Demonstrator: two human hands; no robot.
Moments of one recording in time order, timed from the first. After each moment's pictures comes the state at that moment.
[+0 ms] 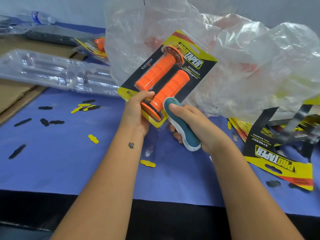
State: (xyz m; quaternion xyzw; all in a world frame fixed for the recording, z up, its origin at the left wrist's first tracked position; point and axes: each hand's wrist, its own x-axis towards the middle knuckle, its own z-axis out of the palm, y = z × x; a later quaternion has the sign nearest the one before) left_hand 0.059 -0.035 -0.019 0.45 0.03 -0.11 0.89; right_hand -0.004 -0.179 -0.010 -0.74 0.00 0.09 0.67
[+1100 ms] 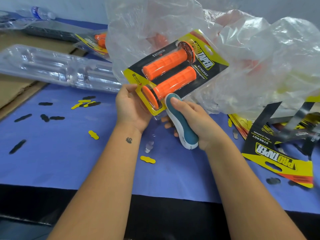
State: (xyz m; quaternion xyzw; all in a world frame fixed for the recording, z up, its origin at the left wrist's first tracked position) left_hand 0.063 -0.025 -0.021 0.29 -0.04 -0.14 0.95; right_hand -0.003 -0.174 -0.011 -0.73 0.03 0.06 0.68
